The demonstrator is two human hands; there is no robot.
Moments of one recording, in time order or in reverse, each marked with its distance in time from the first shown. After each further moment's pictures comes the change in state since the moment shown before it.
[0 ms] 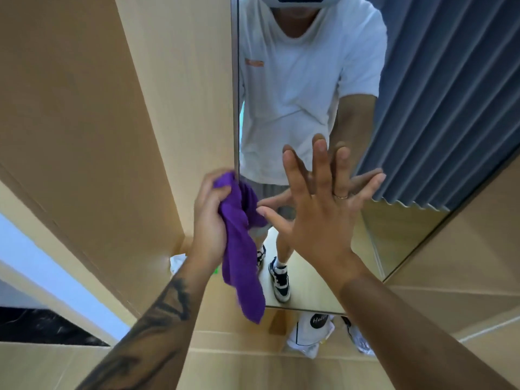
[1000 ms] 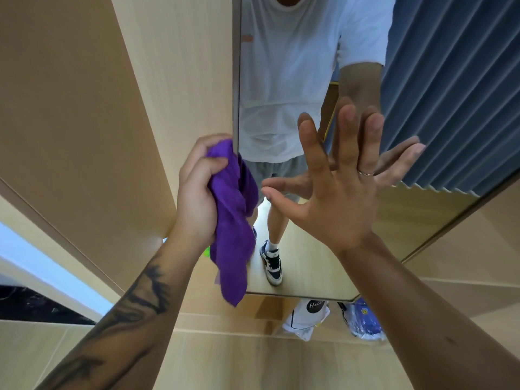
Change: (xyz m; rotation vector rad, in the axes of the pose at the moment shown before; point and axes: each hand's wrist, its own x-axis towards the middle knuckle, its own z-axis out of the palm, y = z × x) left_hand 0.005 -0.001 -0.008 0.007 -0.066 0.031; right_hand -0.001 0.009 0.009 0.005 0.004 -0.012
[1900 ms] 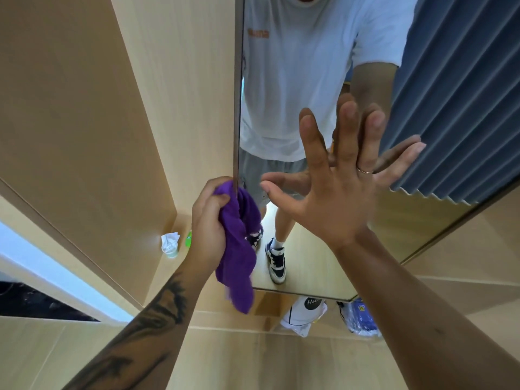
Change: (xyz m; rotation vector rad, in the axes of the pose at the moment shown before) left_hand -0.026 -0.056 -0.014 0.153 0.116 -0.162; right_hand 0.001 -0.005 0.004 -0.039 0.016 0.052
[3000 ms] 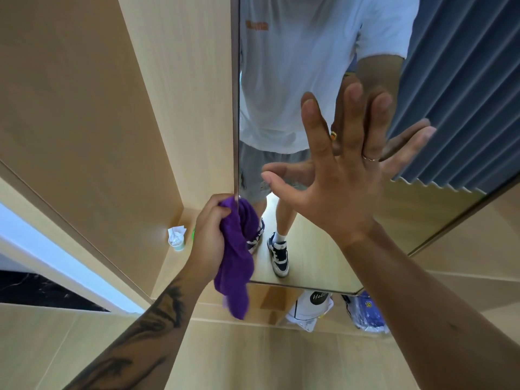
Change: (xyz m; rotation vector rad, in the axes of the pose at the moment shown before) left_hand -0.020 -0.026 -0.012 -0.011 0.007 -0.141; right_hand 0.000 -0.001 -0.002 0.084 0.121 0.006
